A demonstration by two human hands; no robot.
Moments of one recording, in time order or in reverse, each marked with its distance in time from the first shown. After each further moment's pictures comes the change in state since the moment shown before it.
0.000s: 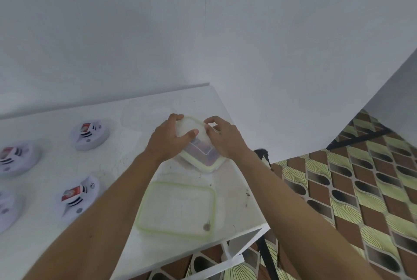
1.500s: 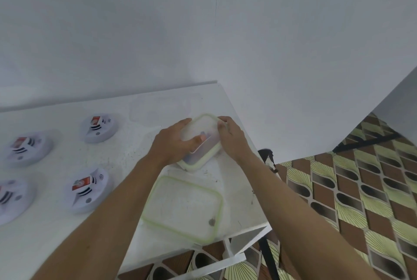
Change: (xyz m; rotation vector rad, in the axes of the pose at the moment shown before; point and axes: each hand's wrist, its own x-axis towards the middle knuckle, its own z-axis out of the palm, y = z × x) left_hand -0.024 -0.001 -0.008 0.040 -0.088 -0.071; right_hand 0.002 0.015 0.020 0.235 0.111 0.041
